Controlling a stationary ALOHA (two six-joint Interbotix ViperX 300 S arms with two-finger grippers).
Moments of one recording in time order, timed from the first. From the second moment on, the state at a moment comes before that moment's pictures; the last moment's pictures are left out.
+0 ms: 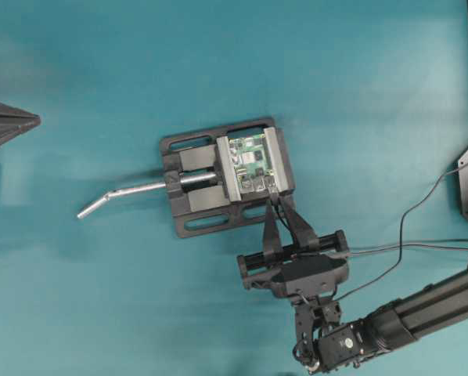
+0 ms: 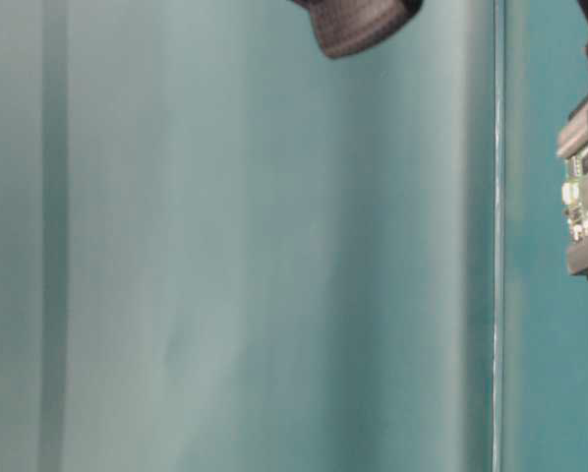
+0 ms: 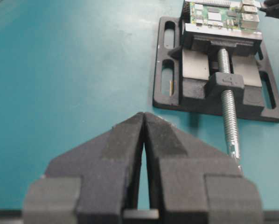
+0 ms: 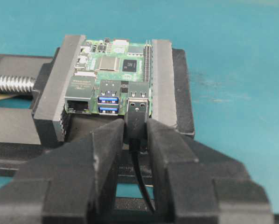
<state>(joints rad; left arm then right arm) 0.29 -1.35 1.49 -0.07 0.13 -0.01 0.58 0.62 0.20 1.94 -1.66 -0.52</state>
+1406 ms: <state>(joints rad) 0.29 -1.35 1.49 -0.07 0.13 -0.01 0.58 0.62 0.23 1.90 -1.66 -0.52</state>
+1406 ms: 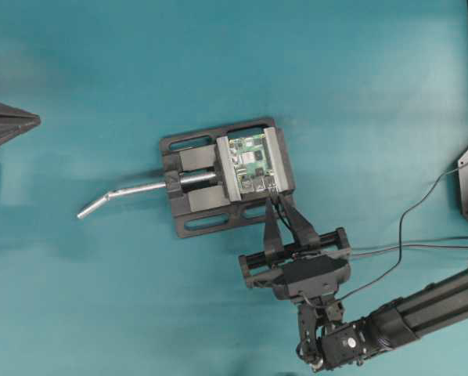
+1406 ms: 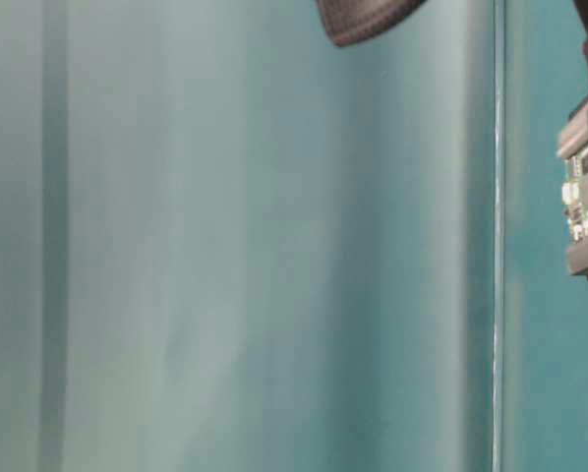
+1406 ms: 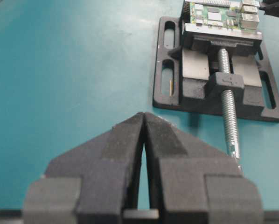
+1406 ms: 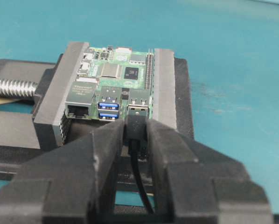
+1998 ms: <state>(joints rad) 0.29 -1.35 1.49 -0.07 0.13 -0.01 0.57 0.62 0.23 1.90 -1.66 -0.52</state>
